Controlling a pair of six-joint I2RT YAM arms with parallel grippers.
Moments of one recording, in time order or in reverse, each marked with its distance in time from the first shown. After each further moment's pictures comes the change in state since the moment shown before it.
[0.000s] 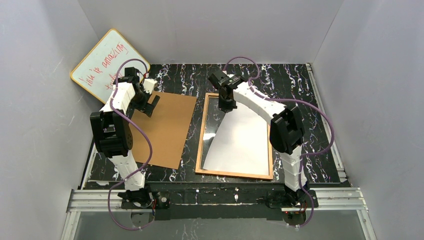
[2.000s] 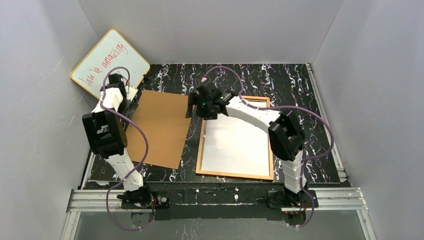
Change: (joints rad) left arm 0.152 0.019 -0.020 0.108 -0.317 0.138; right arm 0.118 -0.093 -0.247 0.504 -0.333 0.075
